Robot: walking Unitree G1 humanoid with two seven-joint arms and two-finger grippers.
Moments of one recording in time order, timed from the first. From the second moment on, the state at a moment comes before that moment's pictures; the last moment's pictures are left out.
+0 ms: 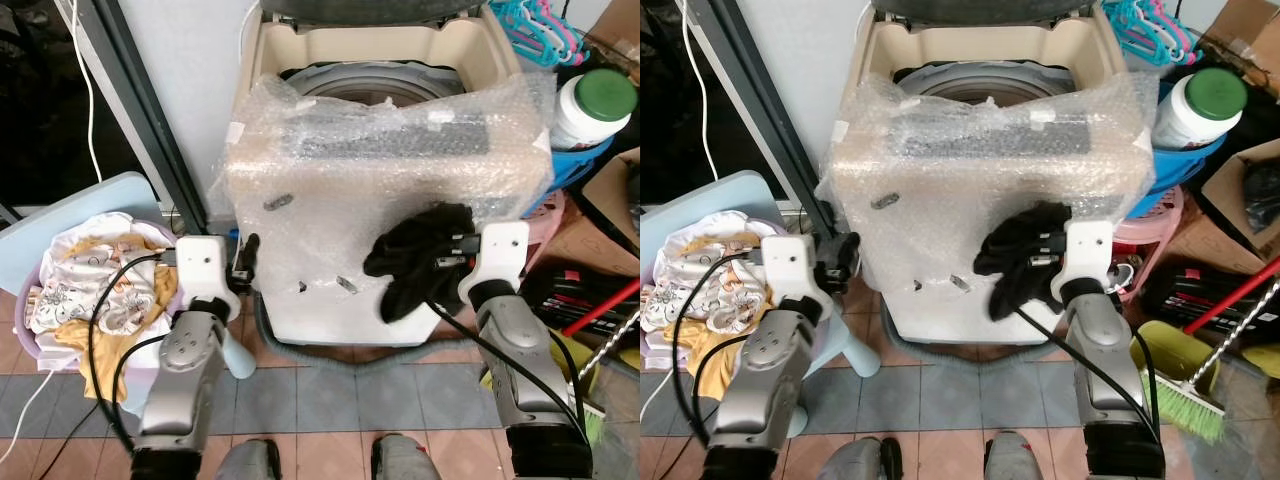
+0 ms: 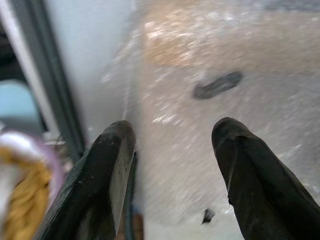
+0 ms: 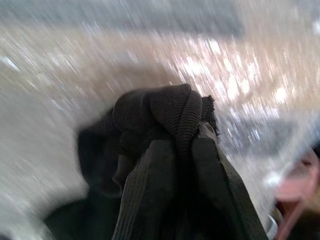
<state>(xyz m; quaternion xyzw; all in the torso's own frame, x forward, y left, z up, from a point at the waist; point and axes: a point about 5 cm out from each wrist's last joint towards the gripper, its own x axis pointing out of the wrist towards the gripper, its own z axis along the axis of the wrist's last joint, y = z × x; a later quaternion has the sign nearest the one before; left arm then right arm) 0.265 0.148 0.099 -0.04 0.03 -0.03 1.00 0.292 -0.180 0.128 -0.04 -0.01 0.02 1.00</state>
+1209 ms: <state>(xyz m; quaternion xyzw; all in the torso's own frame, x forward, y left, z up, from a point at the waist) 0.269 0.153 0.102 -0.04 0.03 -0.01 1.00 0.377 -0.193 0.337 -0.07 -0.27 -0.04 0.96</state>
